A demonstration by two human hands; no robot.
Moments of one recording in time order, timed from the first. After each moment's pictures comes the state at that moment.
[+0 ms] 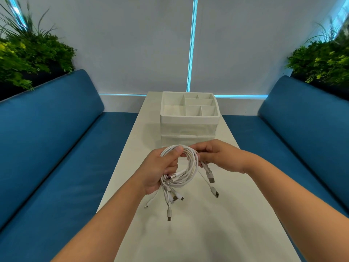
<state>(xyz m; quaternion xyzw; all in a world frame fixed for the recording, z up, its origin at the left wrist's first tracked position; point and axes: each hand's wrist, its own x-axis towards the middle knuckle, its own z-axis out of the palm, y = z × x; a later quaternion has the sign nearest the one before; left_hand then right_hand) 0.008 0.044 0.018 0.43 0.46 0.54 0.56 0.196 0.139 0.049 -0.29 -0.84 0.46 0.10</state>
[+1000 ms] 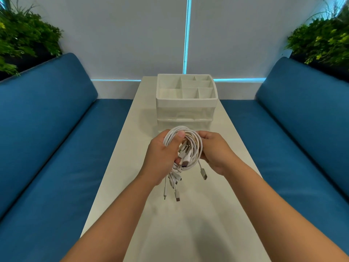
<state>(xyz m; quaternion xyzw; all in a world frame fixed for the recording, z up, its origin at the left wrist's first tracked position) 0.036 0.037 0.005 0.46 0.56 0.59 0.36 0.170 0.097 0.017 -0.43 -0.57 0.61 0.35</state>
